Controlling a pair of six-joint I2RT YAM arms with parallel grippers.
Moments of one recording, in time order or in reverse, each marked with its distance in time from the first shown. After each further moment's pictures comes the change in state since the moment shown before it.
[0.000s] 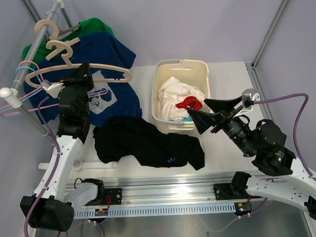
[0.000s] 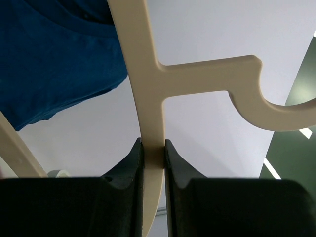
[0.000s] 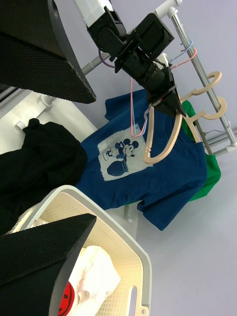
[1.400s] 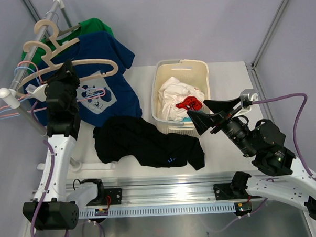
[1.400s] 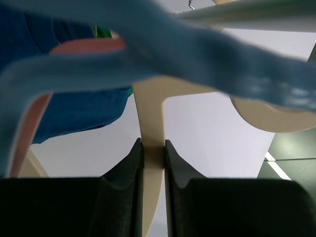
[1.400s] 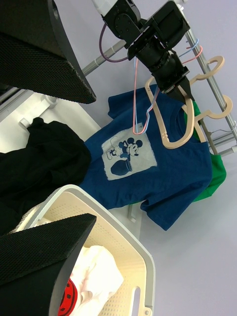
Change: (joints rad) left arm 0.143 0.003 0.117 -0.200 -0.030 -0.176; right arm 0.000 0.001 0.000 -0.018 -0.013 0.000
